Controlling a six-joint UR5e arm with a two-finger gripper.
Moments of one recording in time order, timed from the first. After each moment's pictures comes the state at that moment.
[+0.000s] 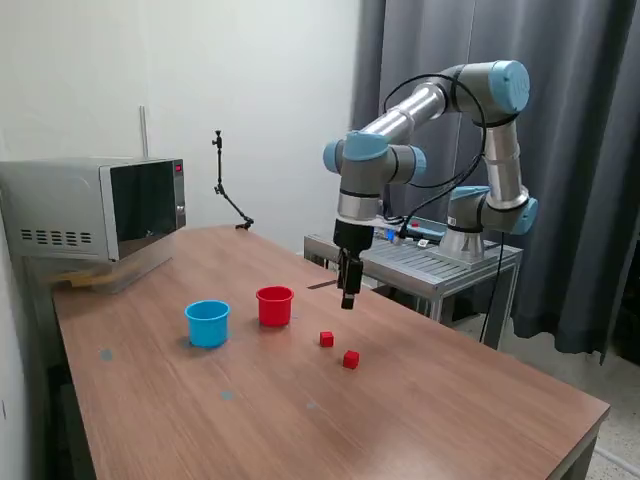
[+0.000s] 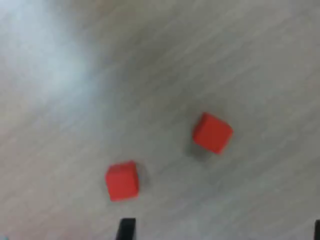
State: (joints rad) arm 0.03 -0.95 1.42 -2.06 -1.63 -2.43
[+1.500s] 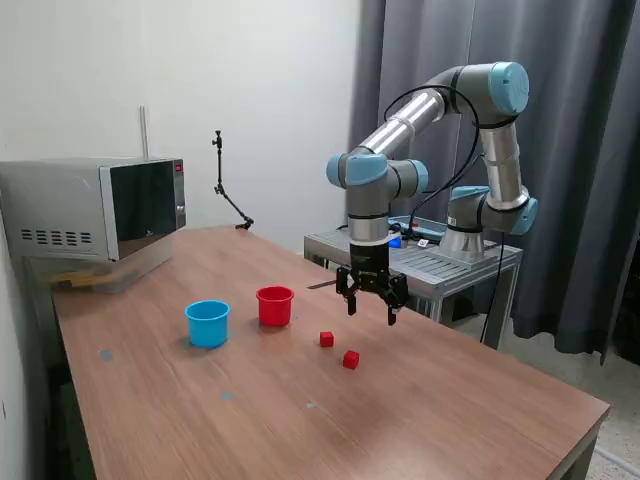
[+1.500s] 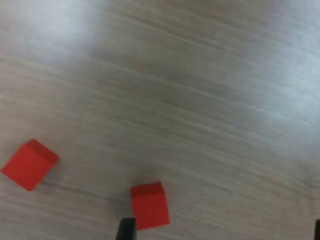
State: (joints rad) arm 0.03 -0.92 1.46 -2.04 -1.47 -3.35
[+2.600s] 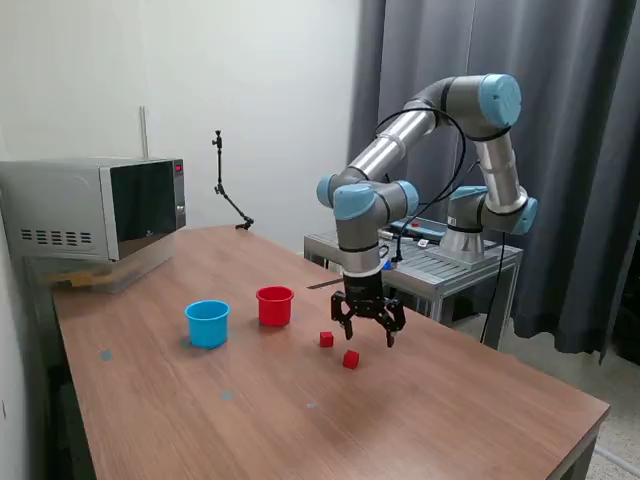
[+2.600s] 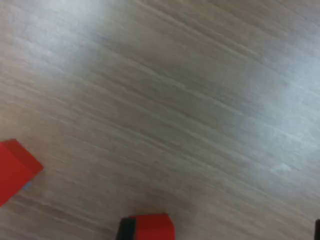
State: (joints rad) arm 0.03 -0.82 1.40 -1.99 -1.47 -3.47
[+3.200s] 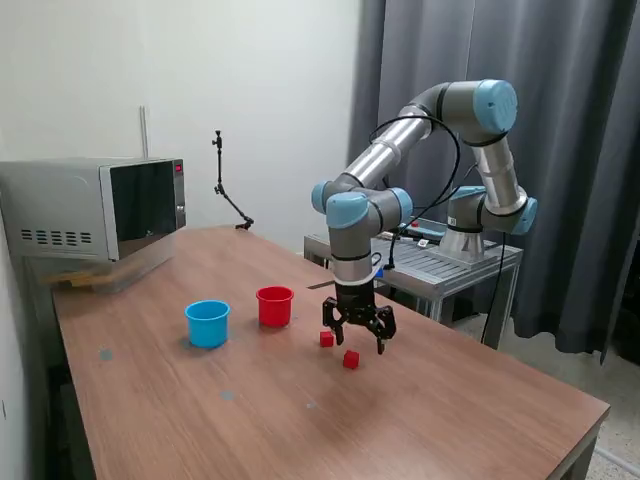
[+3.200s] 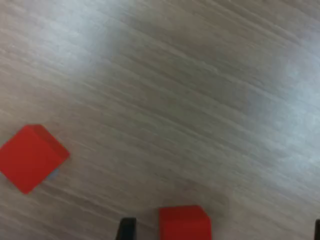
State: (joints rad) arm 0.03 -0.77 1.36 -1.99 -1.51 -3.47
